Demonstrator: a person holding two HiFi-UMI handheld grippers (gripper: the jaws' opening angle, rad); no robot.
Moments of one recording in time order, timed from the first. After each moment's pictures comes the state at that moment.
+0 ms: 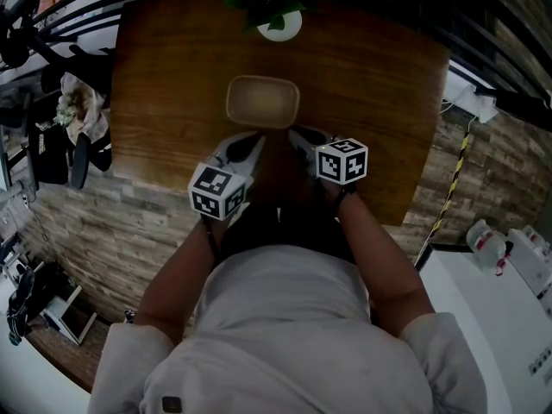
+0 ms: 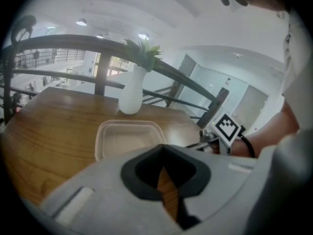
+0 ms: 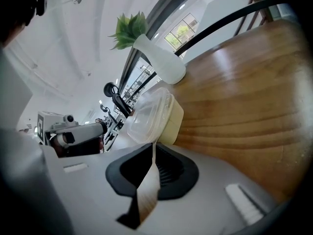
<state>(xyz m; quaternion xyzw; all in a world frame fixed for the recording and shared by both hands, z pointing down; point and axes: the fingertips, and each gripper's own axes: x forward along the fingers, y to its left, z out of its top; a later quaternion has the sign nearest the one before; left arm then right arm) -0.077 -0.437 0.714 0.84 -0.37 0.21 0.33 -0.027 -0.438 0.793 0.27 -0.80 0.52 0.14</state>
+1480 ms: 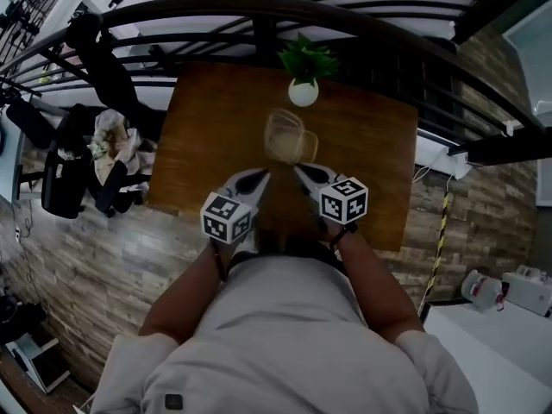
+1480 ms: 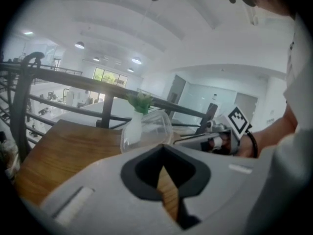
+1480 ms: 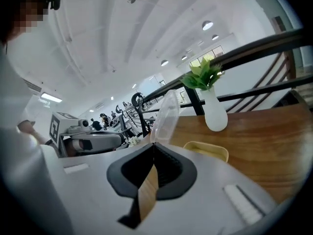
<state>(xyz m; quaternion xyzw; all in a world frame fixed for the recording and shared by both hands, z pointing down) -0.167 -0.356 0.544 0.88 -0.38 0.12 0.24 -0.110 -0.376 0.573 0.30 -0.89 0.34 0.11</state>
